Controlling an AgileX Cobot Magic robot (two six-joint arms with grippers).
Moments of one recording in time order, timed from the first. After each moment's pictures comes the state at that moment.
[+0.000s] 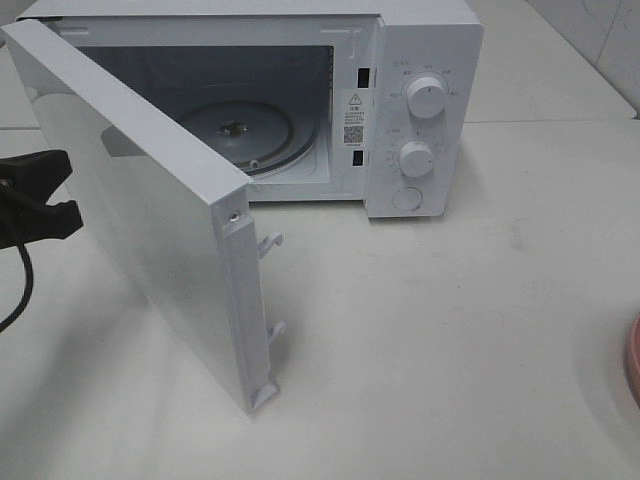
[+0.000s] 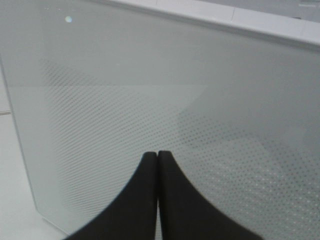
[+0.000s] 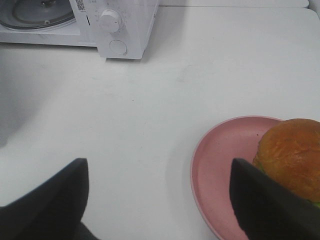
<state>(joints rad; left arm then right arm) -0.28 1.53 -0.30 0.12 -0.98 -0.15 0.16 0.00 -0.51 0.00 1.04 0.14</state>
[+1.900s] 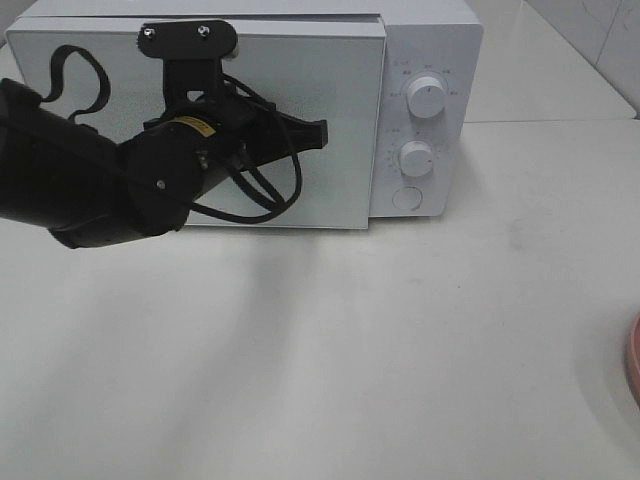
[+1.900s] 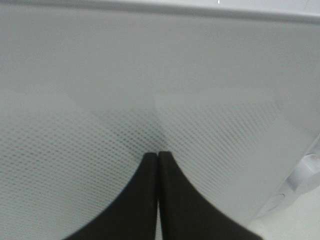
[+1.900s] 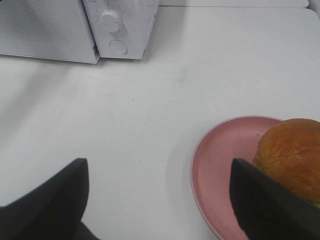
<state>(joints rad) -0.74 1.95 -1.02 -0.66 -0.64 0.29 0.16 0.00 -0.51 0.00 1.04 0.14</state>
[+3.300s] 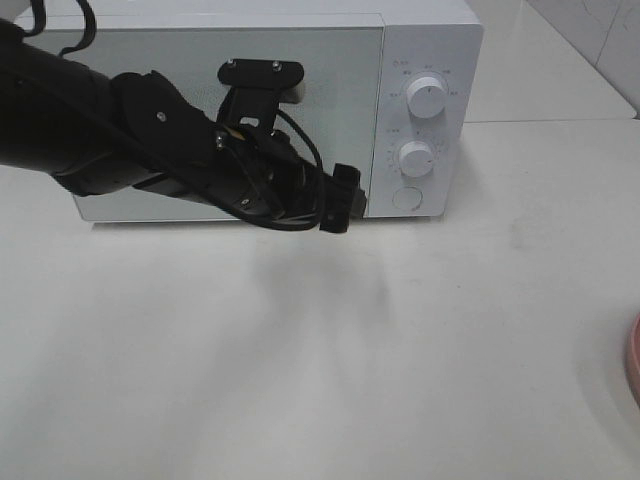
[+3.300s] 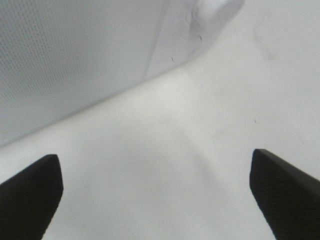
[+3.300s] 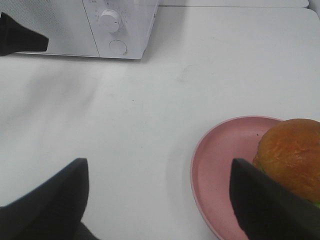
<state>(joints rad) -0.73 1.88 -1.09 -0.70 0.04 0.46 0.16 0.00 -0.51 0.00 1.04 0.14</state>
